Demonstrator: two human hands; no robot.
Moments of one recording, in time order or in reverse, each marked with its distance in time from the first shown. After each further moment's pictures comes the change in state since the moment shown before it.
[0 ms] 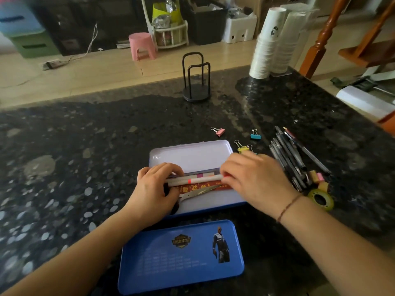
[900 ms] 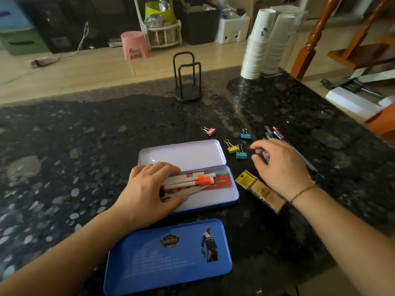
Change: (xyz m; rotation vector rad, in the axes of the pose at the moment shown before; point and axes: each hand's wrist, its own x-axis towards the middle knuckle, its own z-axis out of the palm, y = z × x) left_hand 0.003 0.011 -0.002 0.195 -0.093 0.103; right_hand -0.019 0.060 0.004 0.205 0.134 0.547
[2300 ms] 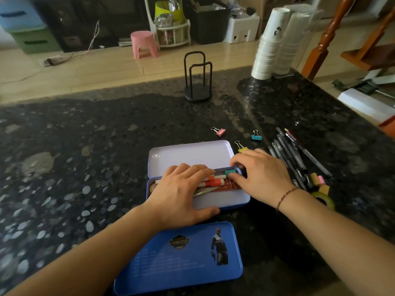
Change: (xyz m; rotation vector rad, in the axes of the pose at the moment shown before) left_hand 0.017 0.024 0.014 0.096 -0.158 0.079; right_hand 0.002 -0.034 0.028 -0.154 -0.213 -0.279
